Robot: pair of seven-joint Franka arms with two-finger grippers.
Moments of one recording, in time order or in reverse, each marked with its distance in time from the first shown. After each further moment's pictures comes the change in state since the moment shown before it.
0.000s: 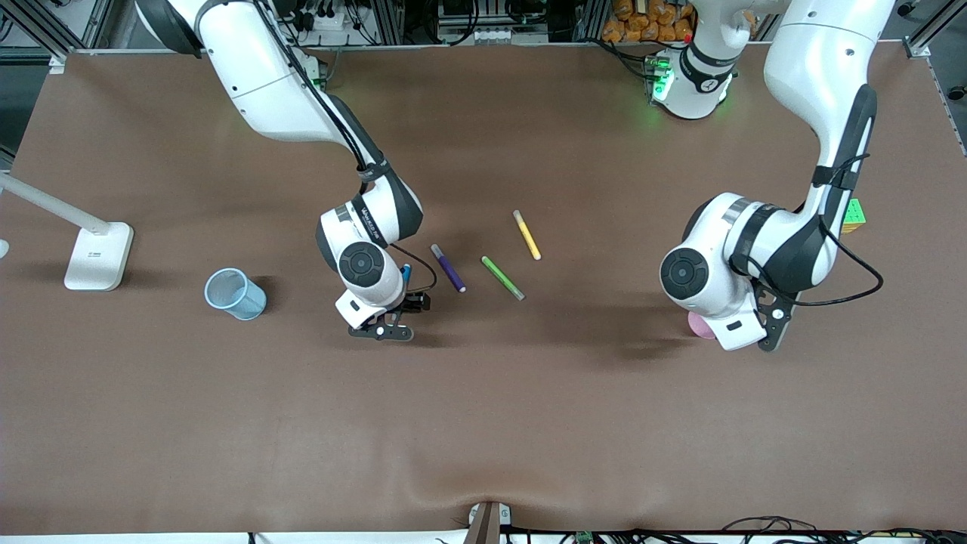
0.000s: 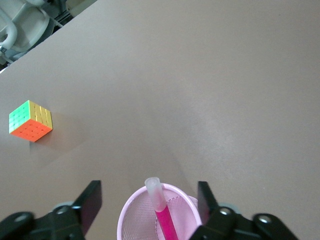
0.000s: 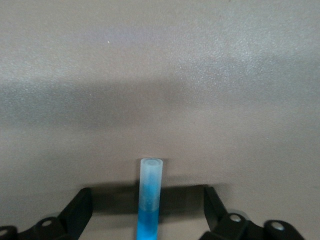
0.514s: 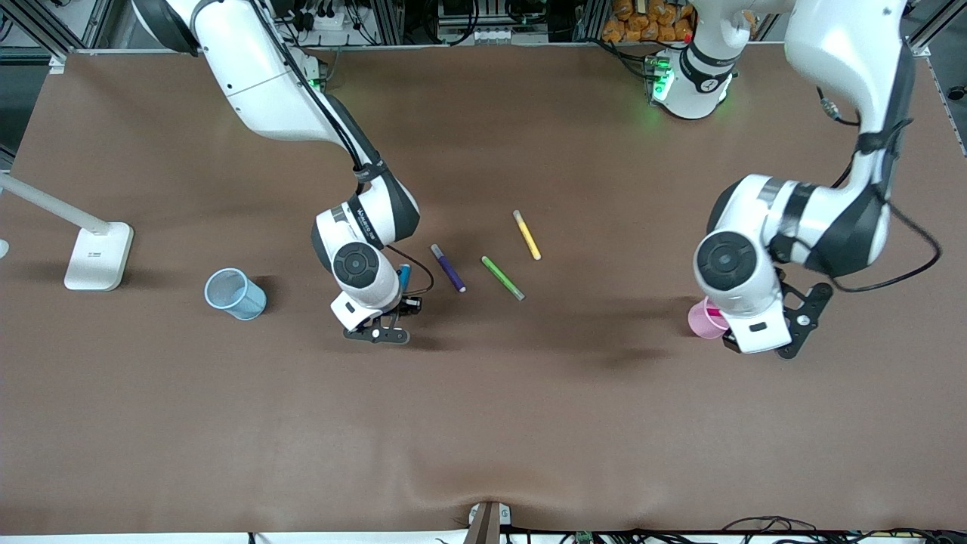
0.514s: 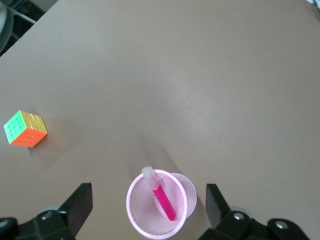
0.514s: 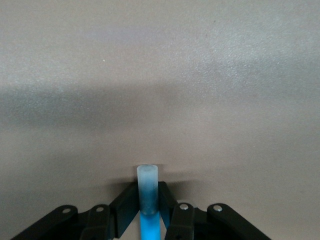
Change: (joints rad) left arm 0.025 -0.095 0.001 0.087 -0.190 -0.006 0.318; right arm -0.012 -0.008 -0.003 0.004 0.001 -0.005 0.000
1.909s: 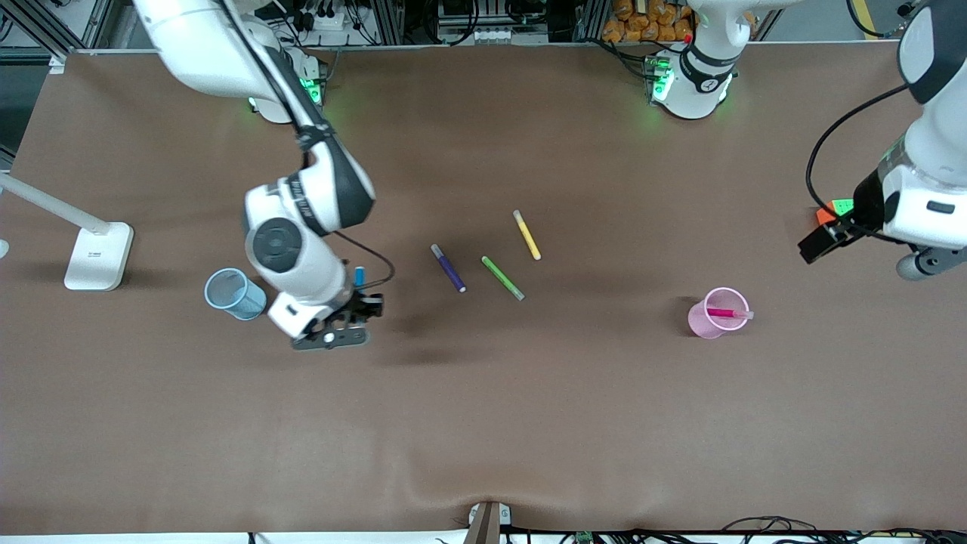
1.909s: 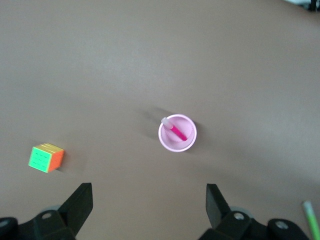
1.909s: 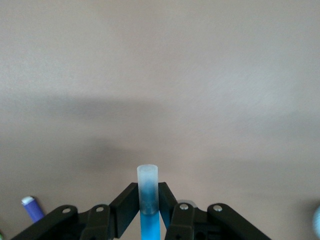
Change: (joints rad) left arm 0.171 -0.364 -0.006 0.015 -0.430 -0.128 0.910; right arm -0.127 -0.230 -0.007 0.013 -0.001 -0.133 -0.380
